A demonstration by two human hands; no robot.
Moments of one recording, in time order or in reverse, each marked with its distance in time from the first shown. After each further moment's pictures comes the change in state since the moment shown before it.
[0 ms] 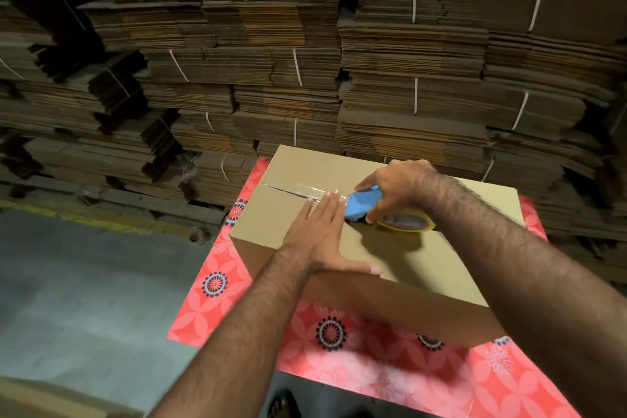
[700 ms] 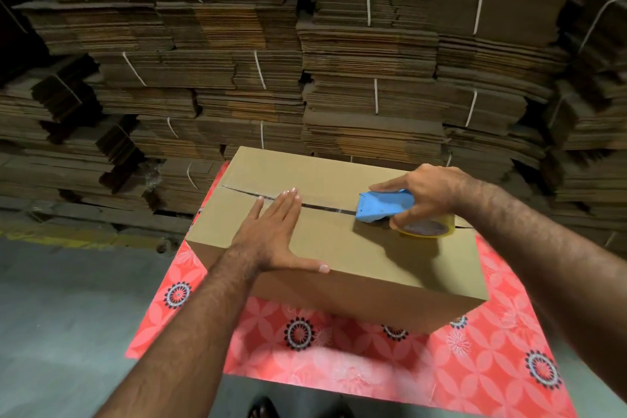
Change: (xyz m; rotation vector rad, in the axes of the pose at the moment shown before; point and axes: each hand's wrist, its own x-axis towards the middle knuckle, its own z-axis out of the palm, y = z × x) left_hand 0.000 -0.015 -0.005 0.051 -0.085 -0.017; right_hand -0.064 0.090 0.030 0.068 -0.021 0.067
